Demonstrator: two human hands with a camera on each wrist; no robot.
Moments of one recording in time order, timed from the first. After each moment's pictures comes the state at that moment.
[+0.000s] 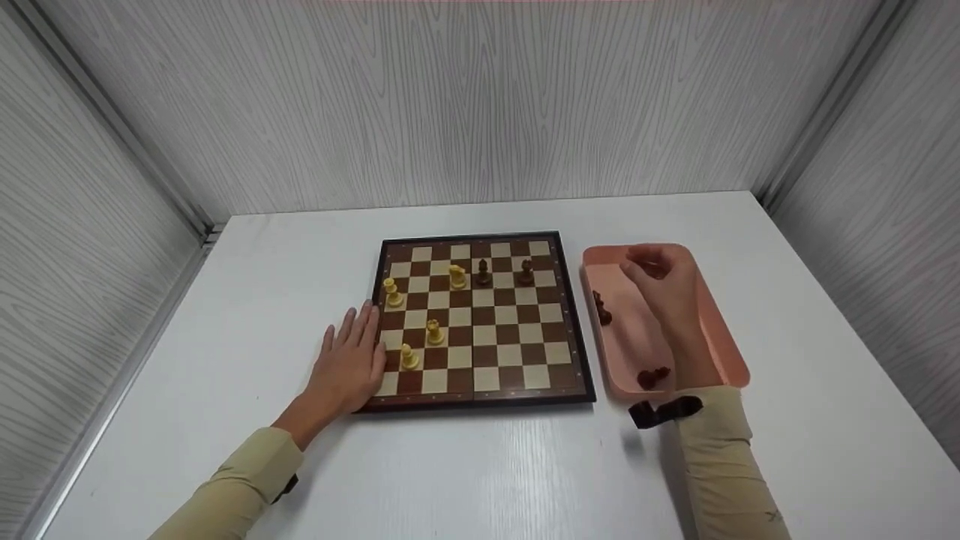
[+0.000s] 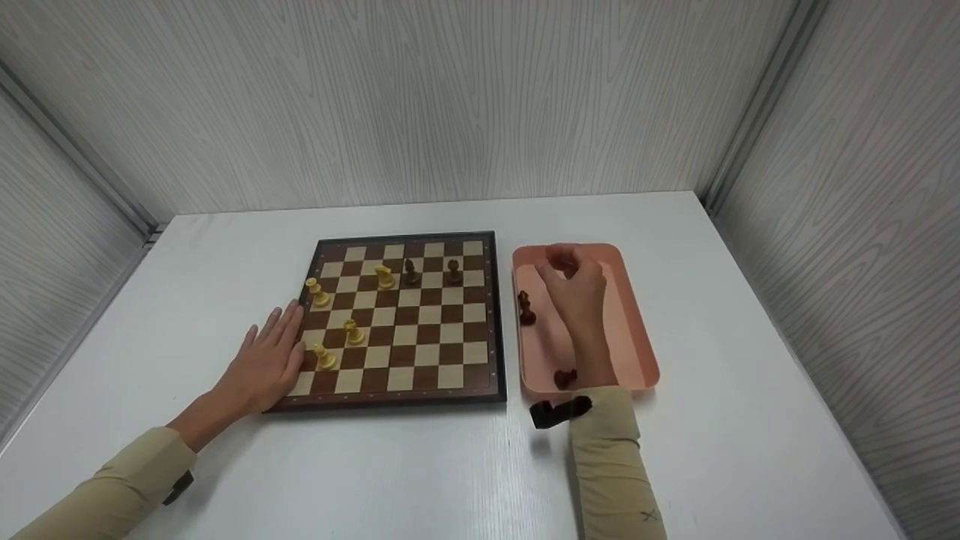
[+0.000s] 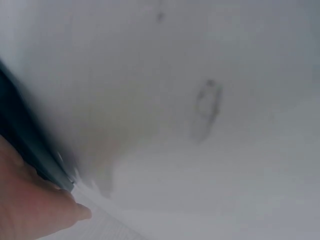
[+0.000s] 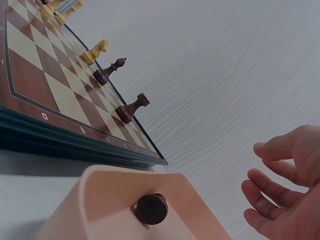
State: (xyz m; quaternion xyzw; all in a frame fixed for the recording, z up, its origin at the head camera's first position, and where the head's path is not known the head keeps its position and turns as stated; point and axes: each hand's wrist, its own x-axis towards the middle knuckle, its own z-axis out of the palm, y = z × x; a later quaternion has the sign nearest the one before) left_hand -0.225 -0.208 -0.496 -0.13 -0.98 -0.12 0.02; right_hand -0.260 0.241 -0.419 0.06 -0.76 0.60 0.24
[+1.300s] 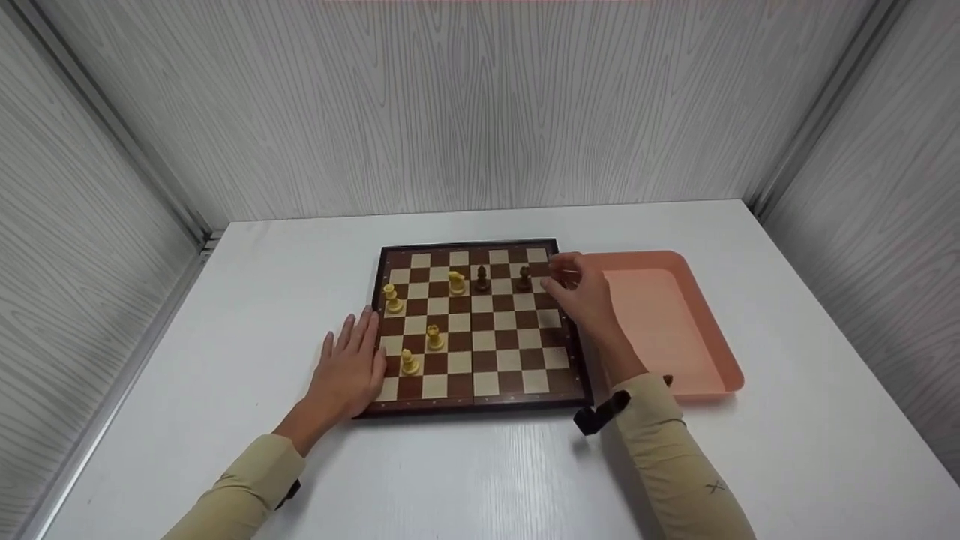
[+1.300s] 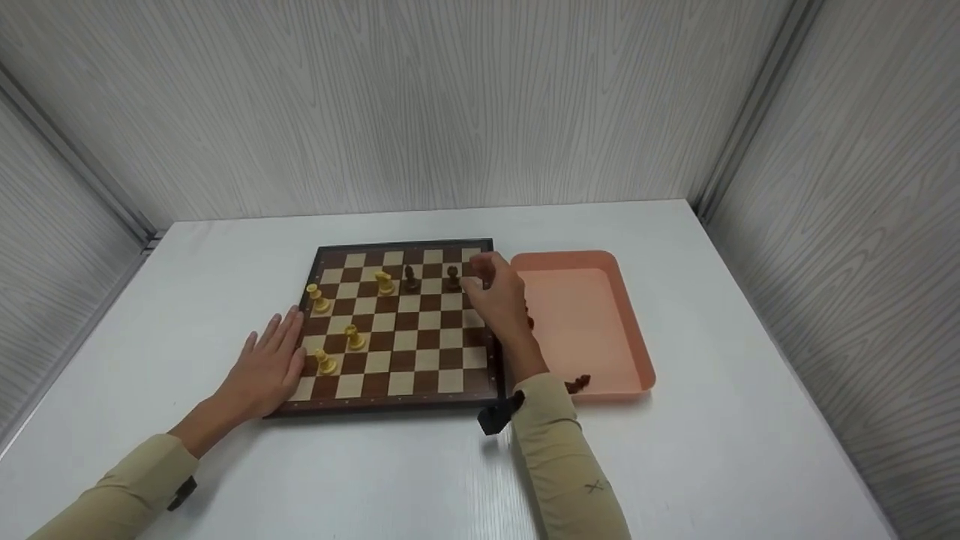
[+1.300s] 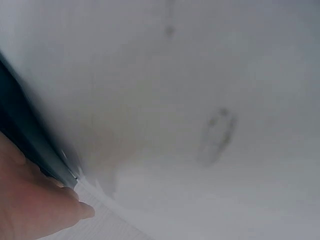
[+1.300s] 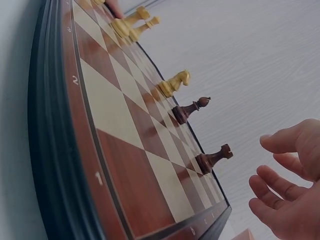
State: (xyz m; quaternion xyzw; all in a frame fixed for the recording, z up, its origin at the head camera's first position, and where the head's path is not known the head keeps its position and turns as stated) left_hand -0.226 -0.207 -0.497 -0.13 -0.98 -0.12 0.02; right_hand -0.296 0.167 -0.448 0.09 -0.81 0.56 0.13
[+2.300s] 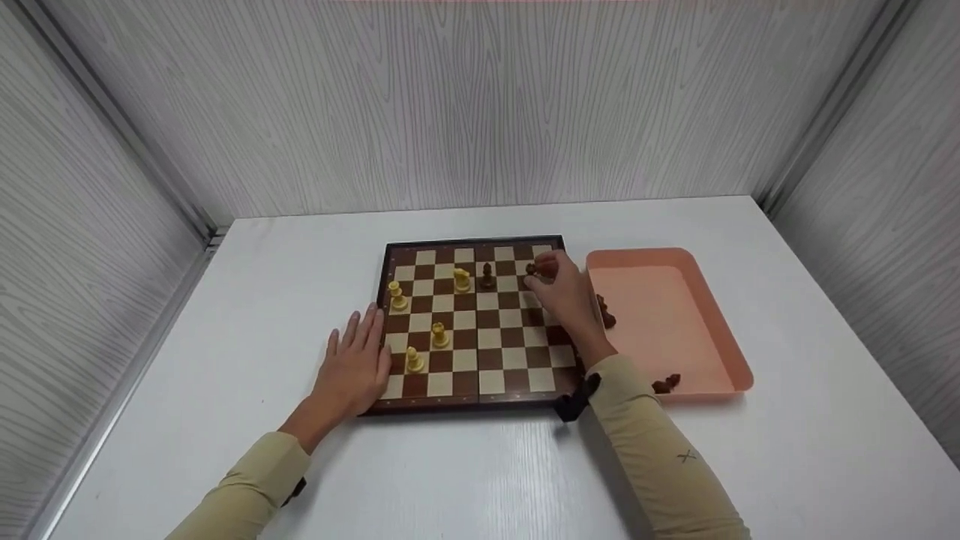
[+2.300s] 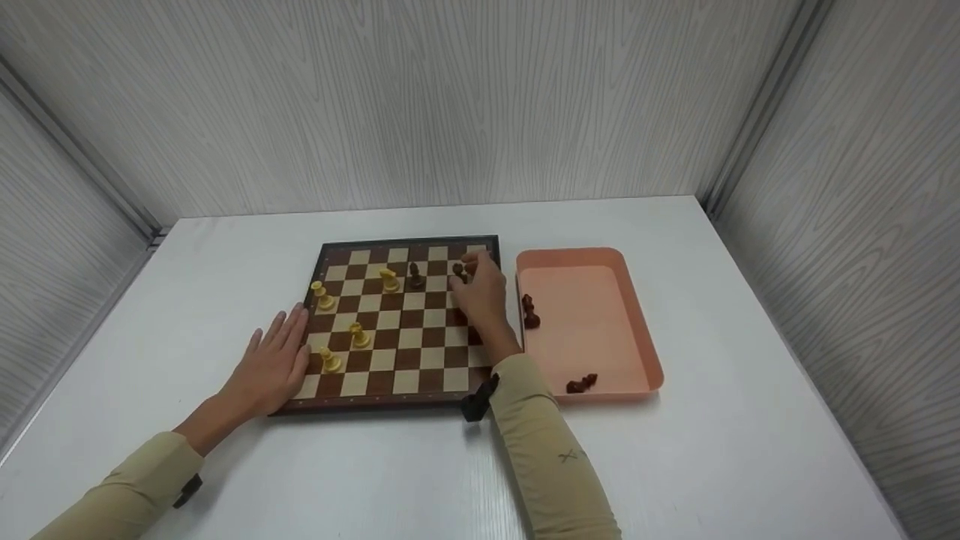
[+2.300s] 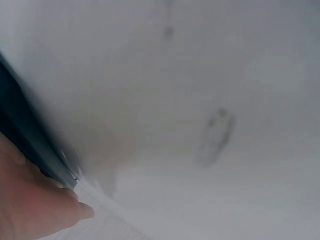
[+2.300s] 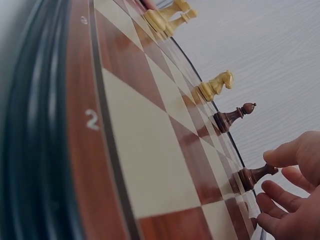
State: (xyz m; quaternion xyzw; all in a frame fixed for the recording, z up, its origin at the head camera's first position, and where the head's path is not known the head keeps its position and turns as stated) left_hand -0.227 -0.206 -0.497 -0.13 -0.98 -0.12 0.02; right_hand -0.318 0.132 -0.463 0.03 -0.85 0.51 0.09
